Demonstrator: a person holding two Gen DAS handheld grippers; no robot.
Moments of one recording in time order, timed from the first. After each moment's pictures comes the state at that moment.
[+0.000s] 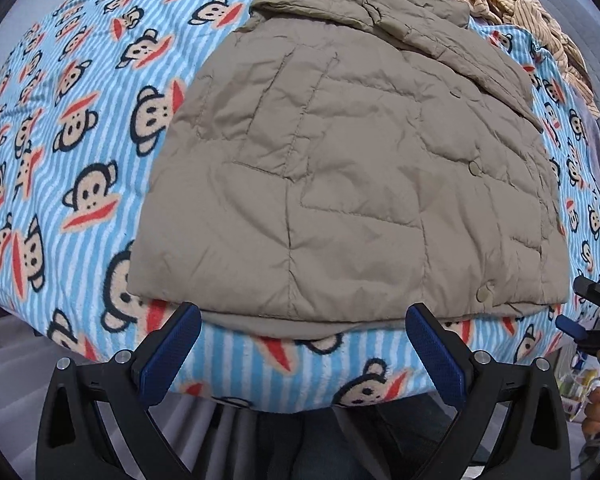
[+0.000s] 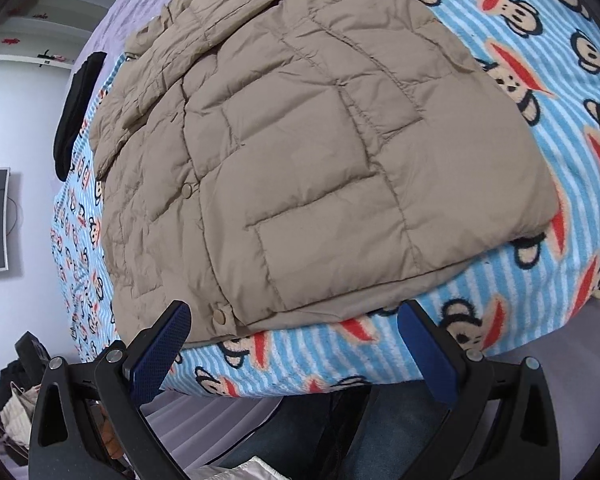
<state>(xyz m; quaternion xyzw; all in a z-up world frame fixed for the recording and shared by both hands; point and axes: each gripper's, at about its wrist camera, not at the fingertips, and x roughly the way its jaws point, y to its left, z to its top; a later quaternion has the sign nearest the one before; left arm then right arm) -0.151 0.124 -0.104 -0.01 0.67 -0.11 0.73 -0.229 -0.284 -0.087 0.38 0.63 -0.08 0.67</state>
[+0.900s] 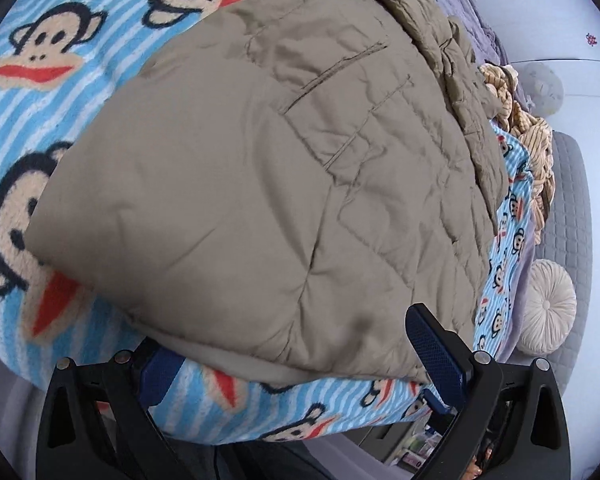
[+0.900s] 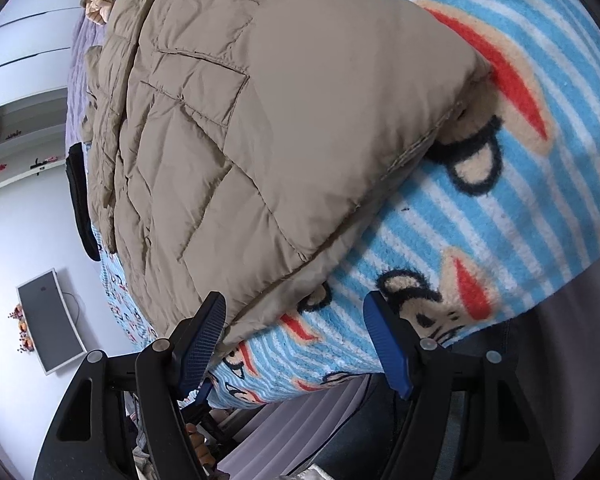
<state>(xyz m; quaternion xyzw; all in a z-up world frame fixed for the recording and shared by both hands) -0.137 0.173 -0.182 -0.32 0.67 -0.12 0.66 -0.285 -0.336 -0.156 0.58 0.56 -0.11 0.58</state>
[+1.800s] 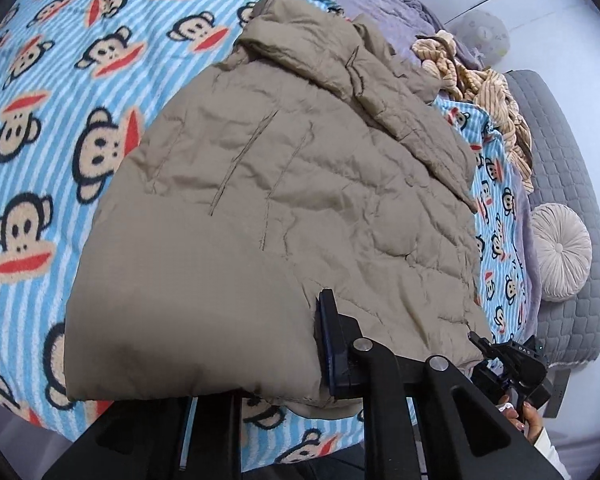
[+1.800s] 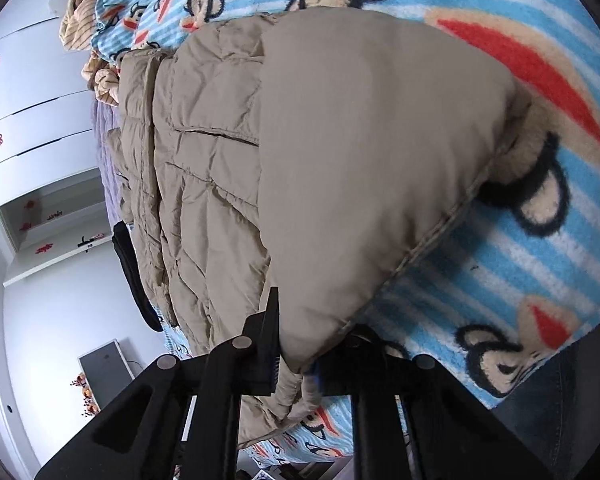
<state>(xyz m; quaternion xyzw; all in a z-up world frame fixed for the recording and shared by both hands) -0.089 0.157 -0.108 -0.18 0.62 -0.20 0.74 -0.269 -0.354 -0.156 0.66 0.44 -0.13 0.59</state>
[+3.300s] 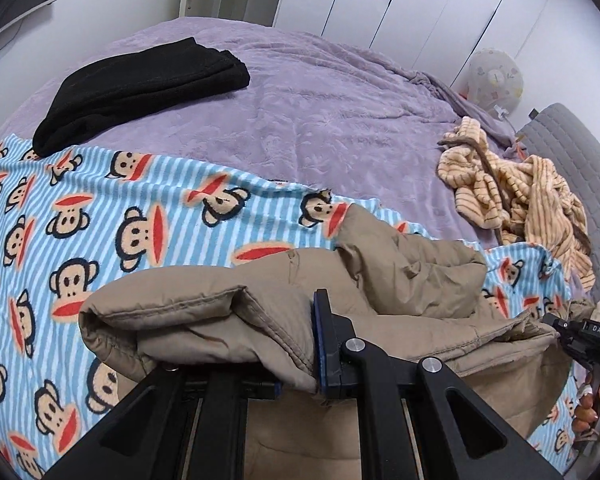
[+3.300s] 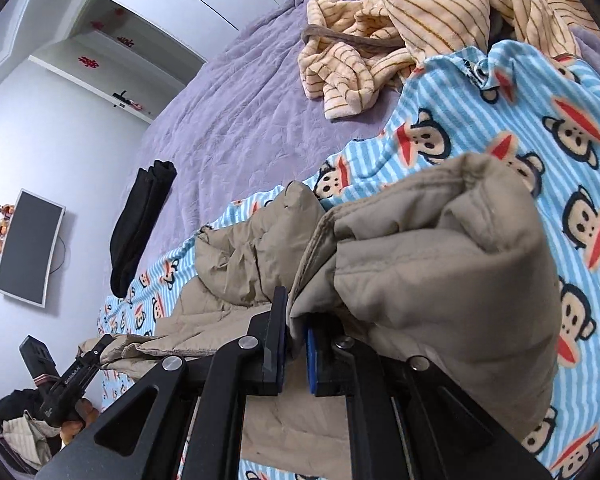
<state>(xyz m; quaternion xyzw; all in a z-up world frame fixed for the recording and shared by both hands) 0.230 0.032 -0.065 -0.09 0.49 -0.11 0.86 0.146 -0.424 -0.039 0.33 0.50 0.01 0.80</state>
